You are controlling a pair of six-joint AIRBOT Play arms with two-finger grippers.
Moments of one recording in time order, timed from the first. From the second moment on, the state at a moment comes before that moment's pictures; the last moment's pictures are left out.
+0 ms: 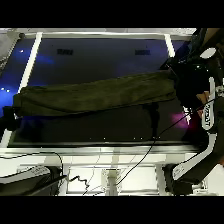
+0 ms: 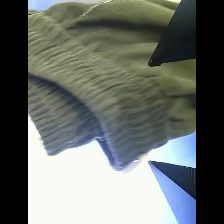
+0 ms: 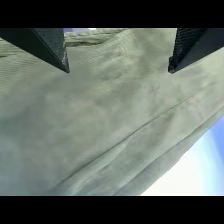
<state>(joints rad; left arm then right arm) 0.93 -1.38 0.71 0.37 -0.71 -1.06 -0.24 -1.88 1.94 -0.98 1.34 1.70</state>
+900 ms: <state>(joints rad) 0.68 -1.48 0.94 0.36 -0.51 -0.75 -0.05 -1.88 1.94 -0.84 1.55 1.58</state>
